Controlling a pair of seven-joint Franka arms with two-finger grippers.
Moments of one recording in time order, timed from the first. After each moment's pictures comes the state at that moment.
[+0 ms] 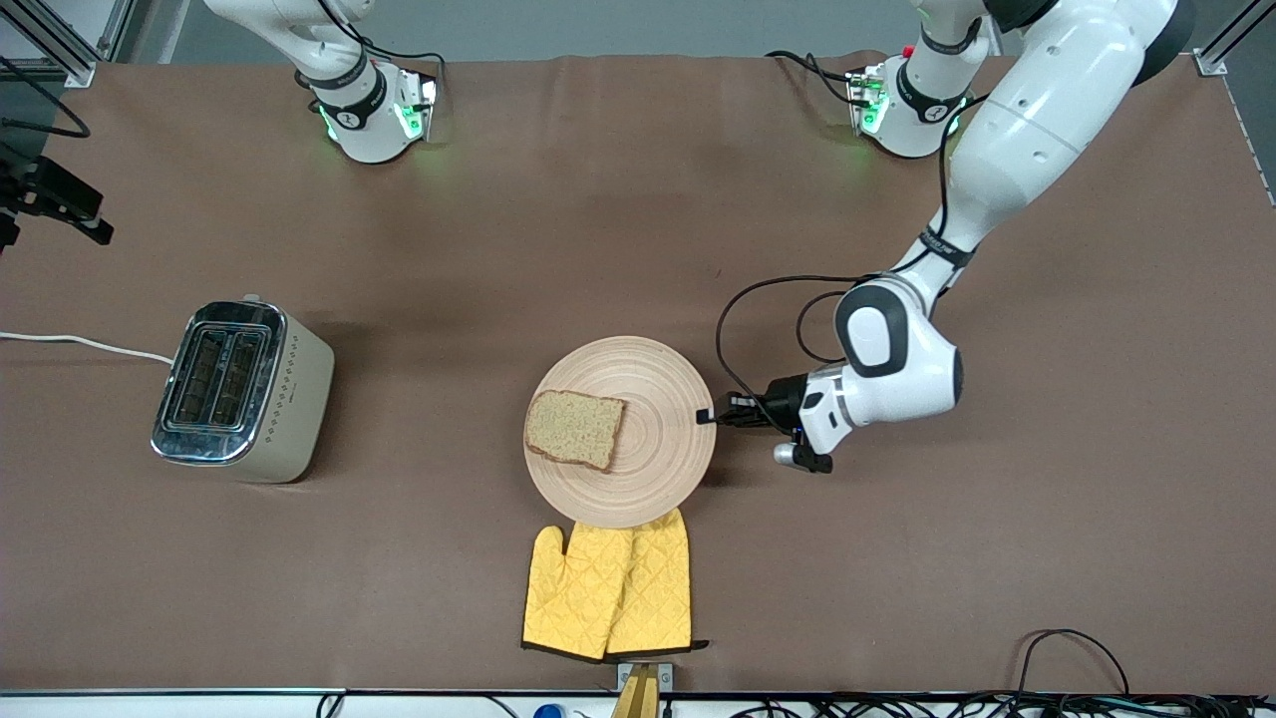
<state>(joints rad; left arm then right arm) 0.00 0.70 -0.49 -1.70 -1.03 2.43 0.44 -0.01 -0.11 -0.04 -1.63 -0.03 1.57 -0.05</state>
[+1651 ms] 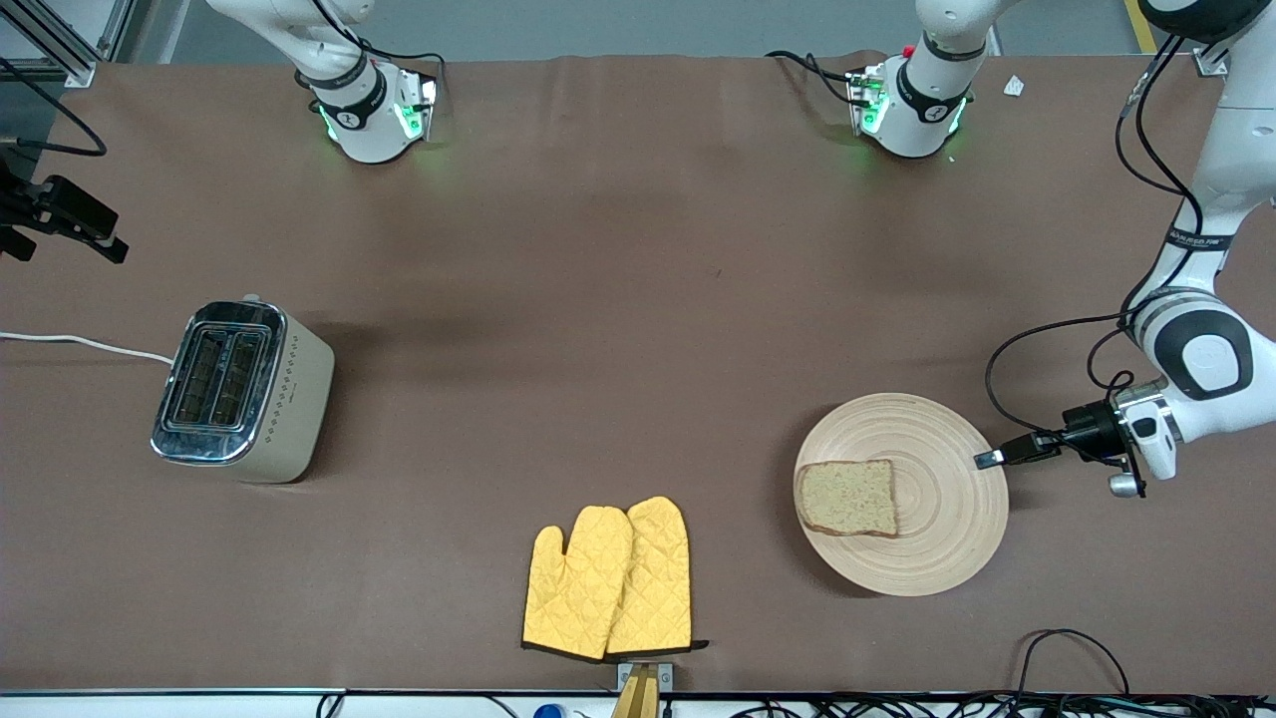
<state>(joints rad) 0.64 0.74 -0.46 -1.69 -0.77 2.16 0.63 -0.10 -0.08 0.05 -1.59 0.01 1.59 -0.01</state>
